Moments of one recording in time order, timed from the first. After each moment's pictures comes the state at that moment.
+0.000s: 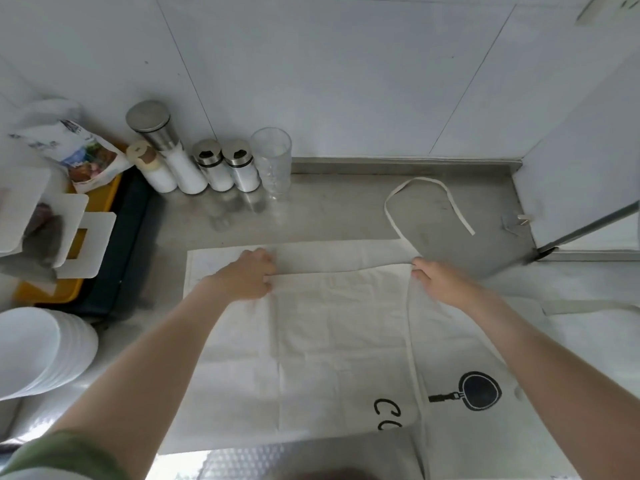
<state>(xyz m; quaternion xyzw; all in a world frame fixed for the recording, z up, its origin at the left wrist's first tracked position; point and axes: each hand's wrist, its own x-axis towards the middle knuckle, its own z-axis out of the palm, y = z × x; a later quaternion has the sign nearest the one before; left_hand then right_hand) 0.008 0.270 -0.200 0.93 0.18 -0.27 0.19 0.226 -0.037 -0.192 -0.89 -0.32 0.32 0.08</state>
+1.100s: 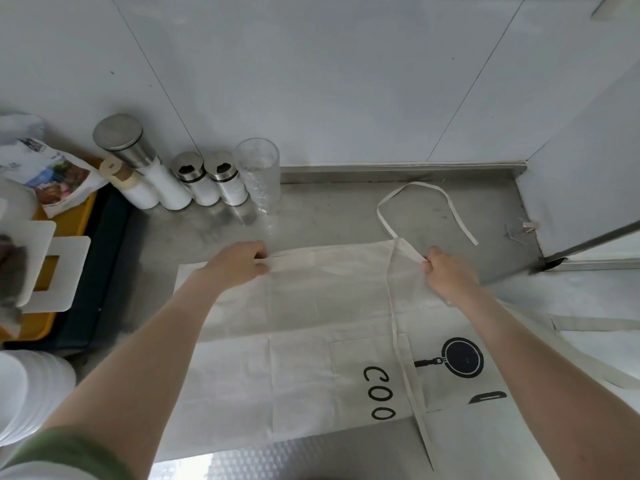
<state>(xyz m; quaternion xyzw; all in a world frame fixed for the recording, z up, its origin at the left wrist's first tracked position) 0.061 0.309 -0.211 0.91 0.26 -0.19 0.24 0.268 -0.014 -0.213 -0.95 -0.24 0.21 -0.03</state>
